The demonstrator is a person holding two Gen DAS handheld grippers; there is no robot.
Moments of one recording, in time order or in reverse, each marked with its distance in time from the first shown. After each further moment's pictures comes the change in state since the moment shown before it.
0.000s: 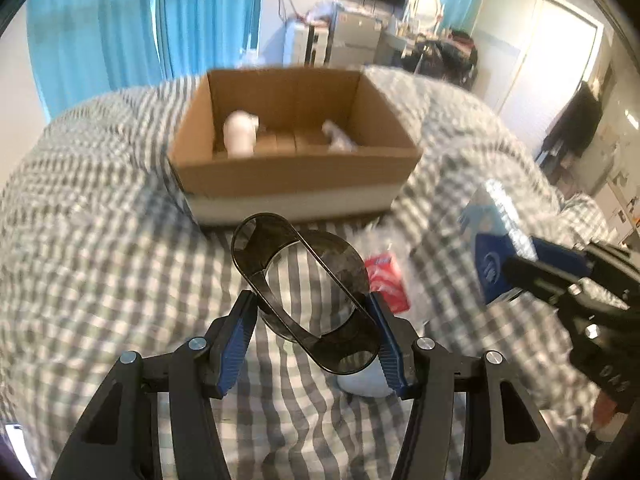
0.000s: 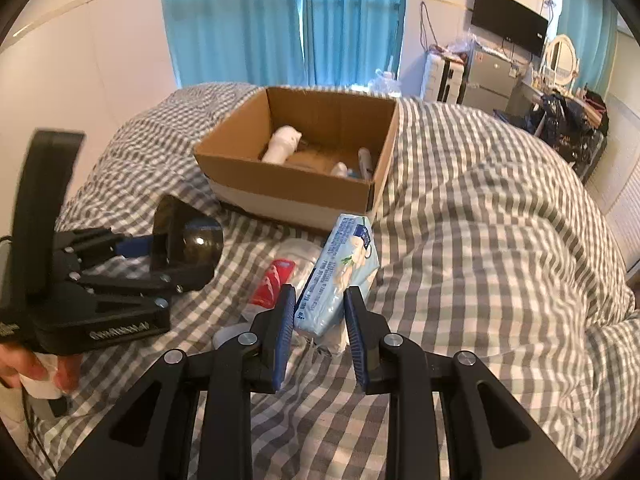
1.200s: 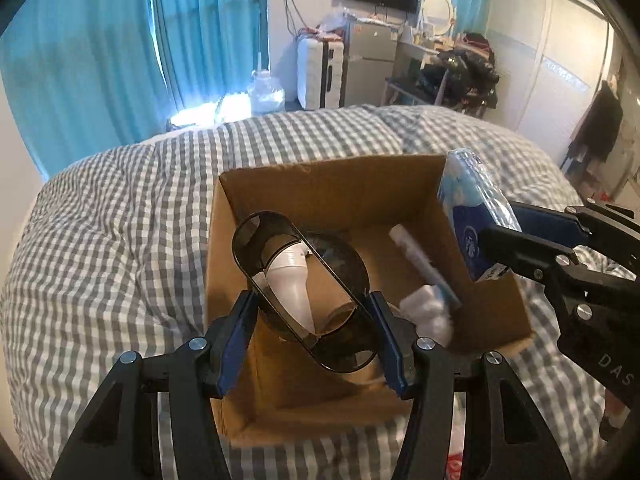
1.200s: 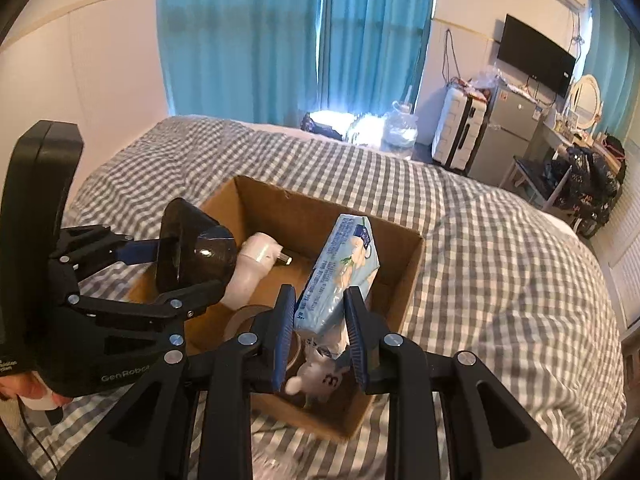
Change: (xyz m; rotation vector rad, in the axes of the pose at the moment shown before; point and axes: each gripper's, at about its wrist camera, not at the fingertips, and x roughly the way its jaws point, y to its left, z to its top) left arm 0.087 0.057 0.149 0.050 -0.019 0.090; right arm 0.110 -0.021 0.172 -0.089 -0.049 0.017
